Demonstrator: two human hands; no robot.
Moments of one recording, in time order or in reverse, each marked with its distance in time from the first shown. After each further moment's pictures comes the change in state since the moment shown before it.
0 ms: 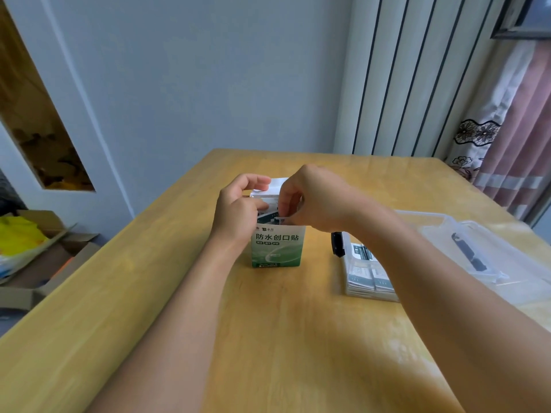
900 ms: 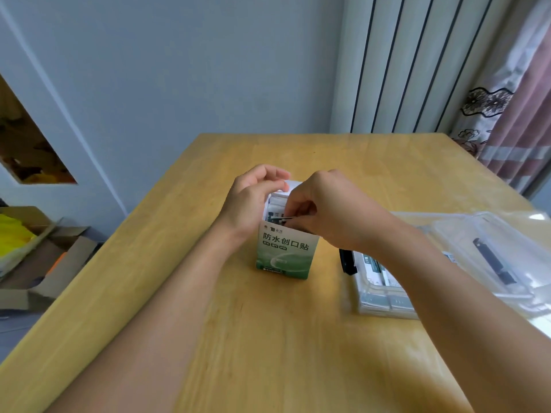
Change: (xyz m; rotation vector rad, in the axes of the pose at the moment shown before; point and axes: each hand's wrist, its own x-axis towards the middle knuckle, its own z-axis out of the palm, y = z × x) left_hand 0.048 0.003 0.013 0.004 -0.321 -0.094; right_hand 0.007 0.020 0.005 0.086 0.069 0.015
